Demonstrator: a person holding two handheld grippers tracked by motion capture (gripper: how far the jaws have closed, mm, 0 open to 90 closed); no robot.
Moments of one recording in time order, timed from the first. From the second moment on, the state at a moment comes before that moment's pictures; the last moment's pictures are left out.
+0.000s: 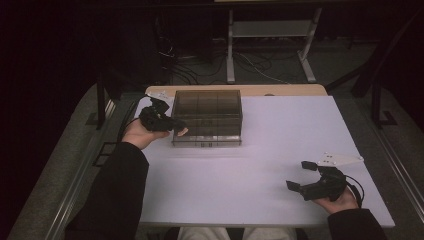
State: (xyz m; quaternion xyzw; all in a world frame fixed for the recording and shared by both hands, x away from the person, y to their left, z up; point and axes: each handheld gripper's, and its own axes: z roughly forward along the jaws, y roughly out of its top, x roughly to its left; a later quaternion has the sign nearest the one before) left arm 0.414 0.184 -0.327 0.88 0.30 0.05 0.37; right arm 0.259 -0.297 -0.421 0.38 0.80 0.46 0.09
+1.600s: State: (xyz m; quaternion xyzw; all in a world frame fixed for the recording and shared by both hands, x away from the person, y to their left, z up) left arm 0.440 0.184 -0.383 0.86 0.35 0.03 0.37; right arm 0.258 -0.297 -0.424 0.39 0.80 0.45 0.09
